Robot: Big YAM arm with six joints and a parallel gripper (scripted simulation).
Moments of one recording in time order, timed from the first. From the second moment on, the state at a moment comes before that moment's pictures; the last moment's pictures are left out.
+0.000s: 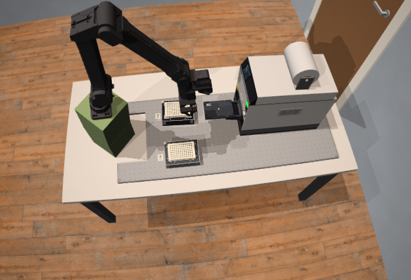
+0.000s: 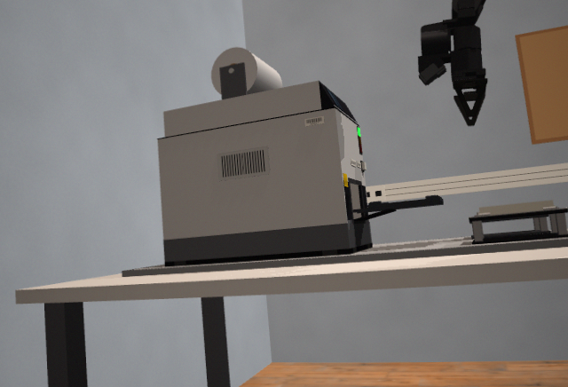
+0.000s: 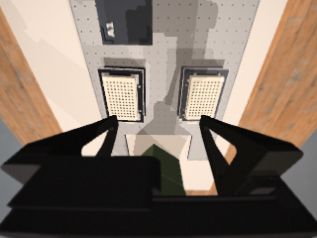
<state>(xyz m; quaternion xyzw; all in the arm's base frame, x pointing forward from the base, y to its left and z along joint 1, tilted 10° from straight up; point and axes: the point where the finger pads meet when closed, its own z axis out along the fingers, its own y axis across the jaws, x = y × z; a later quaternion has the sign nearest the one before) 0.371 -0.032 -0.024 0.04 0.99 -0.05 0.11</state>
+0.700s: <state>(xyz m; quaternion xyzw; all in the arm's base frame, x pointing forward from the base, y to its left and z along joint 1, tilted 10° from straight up) 0.354 -0.043 -0.129 0.03 0.98 -0.06 0.21</state>
